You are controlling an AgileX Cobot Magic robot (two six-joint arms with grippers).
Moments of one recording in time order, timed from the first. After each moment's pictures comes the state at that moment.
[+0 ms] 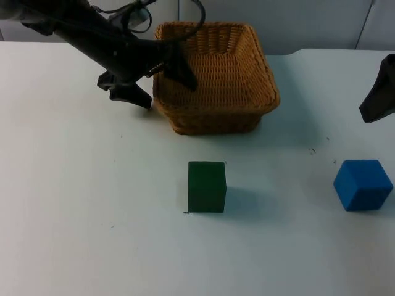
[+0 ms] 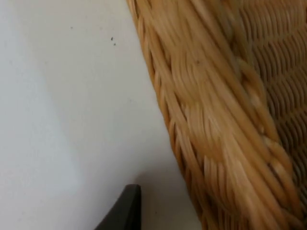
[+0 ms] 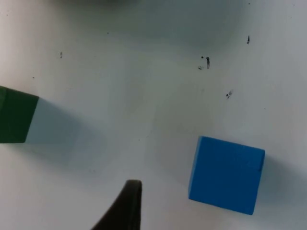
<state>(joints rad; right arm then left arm) 0.14 1.54 -0.94 0.26 0.64 -0.32 -0.20 2.55 -2.02 -0.88 0.86 0.54</state>
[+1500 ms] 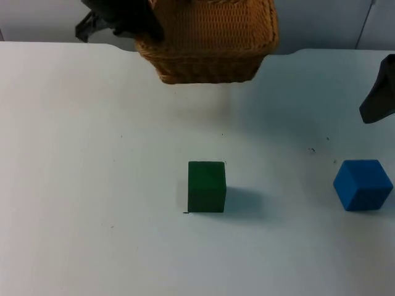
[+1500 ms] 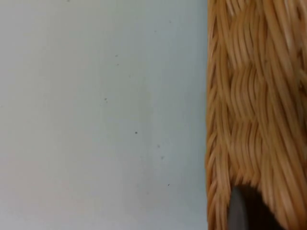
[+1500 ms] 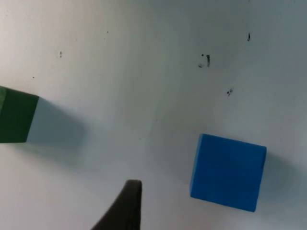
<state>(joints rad) 0.14 1.54 -0.94 0.26 0.65 -0.30 -0.19 2.34 -1.99 -0.70 0.82 0.14</state>
